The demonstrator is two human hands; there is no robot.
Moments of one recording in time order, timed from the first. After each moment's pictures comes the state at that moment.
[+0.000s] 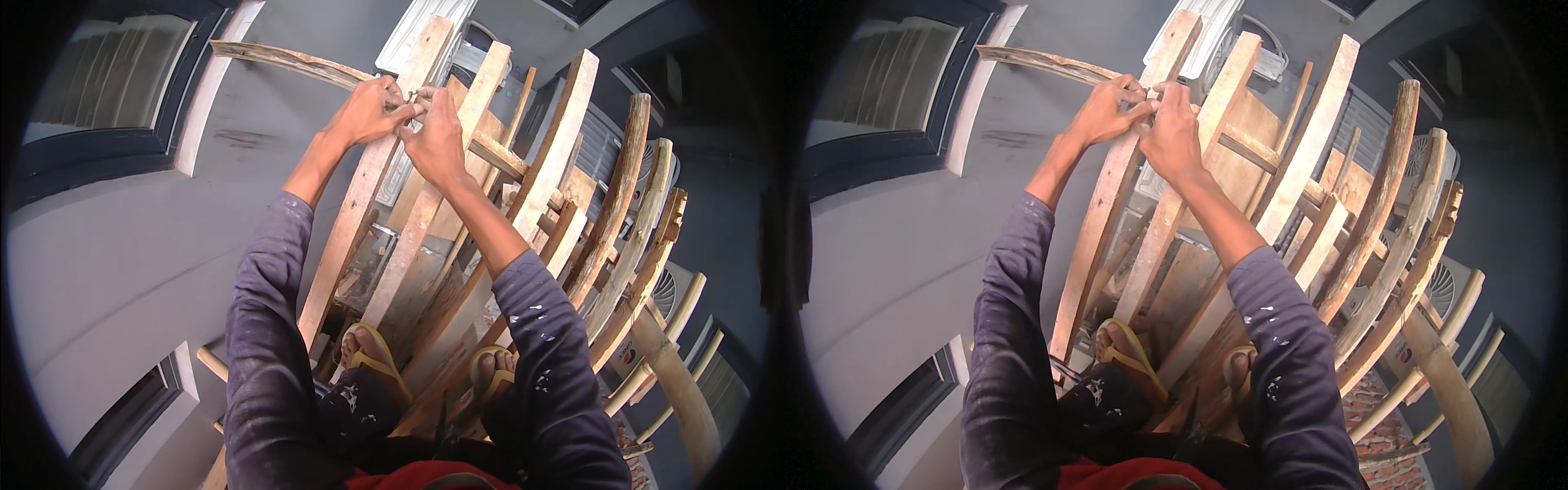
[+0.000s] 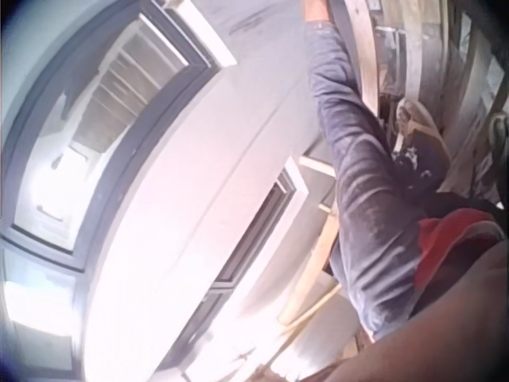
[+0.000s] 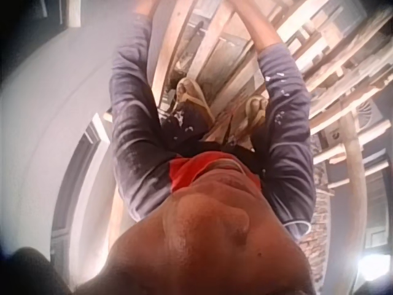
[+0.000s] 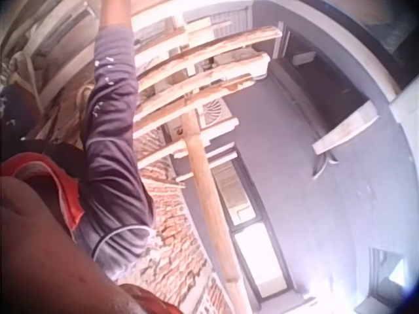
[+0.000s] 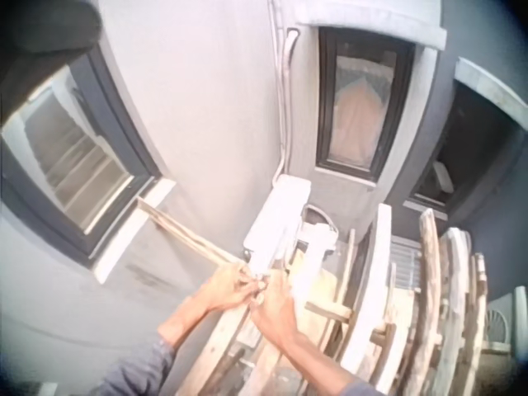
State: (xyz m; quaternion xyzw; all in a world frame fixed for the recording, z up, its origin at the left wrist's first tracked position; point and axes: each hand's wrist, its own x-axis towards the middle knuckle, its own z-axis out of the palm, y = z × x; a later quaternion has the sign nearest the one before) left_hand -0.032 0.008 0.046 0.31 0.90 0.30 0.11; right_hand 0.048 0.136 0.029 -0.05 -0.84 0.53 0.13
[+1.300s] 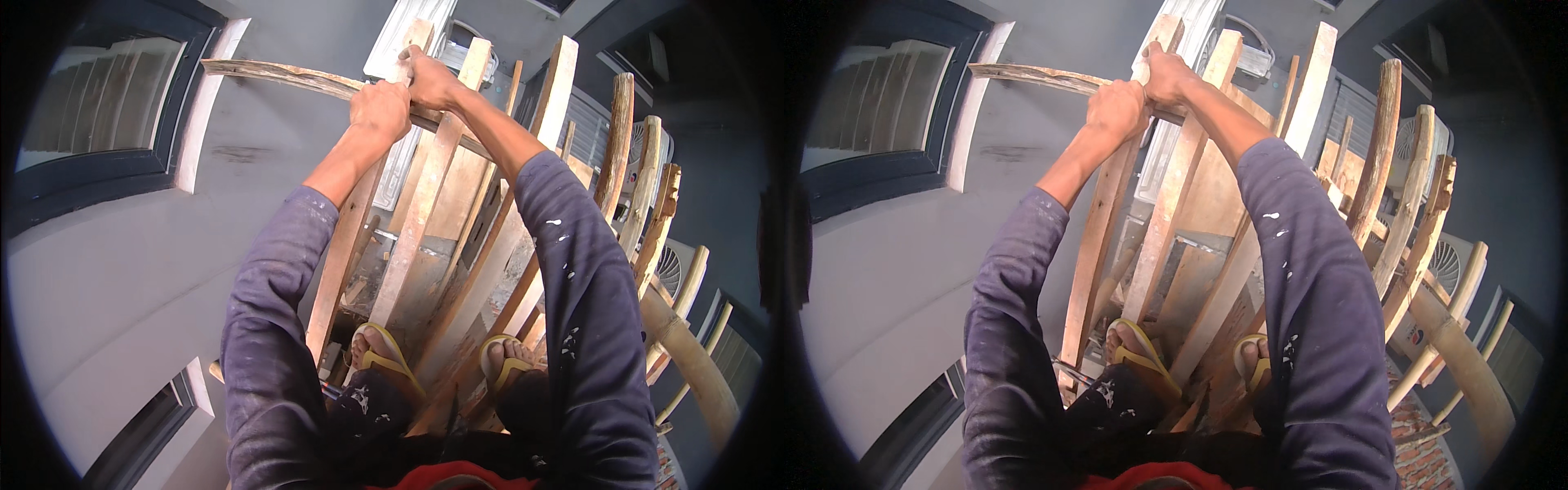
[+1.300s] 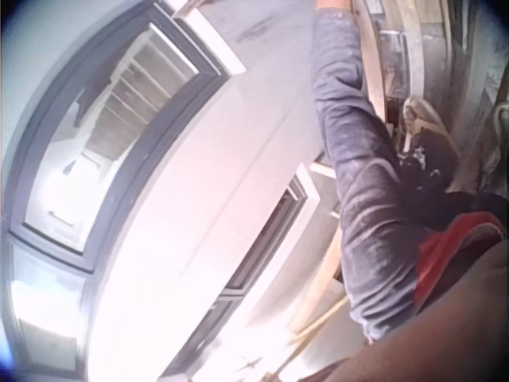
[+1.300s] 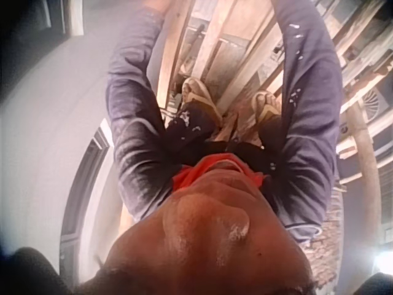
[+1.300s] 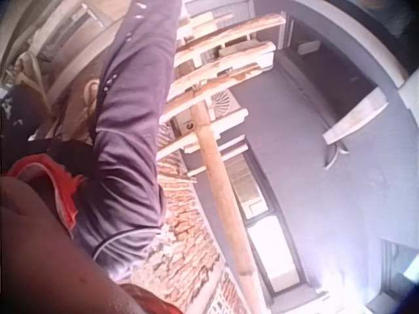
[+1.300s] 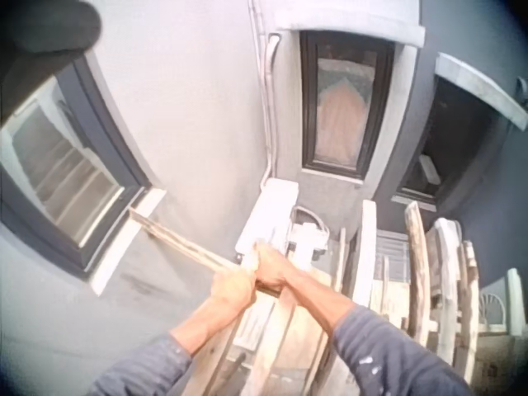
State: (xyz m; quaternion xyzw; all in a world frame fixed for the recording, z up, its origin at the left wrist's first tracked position) left_hand -0.015 0.057 0.084 0.22 0.97 -0.02 0.13; right_hand -0.039 0.181 0.043 0.04 -0.91 0.41 -0.11
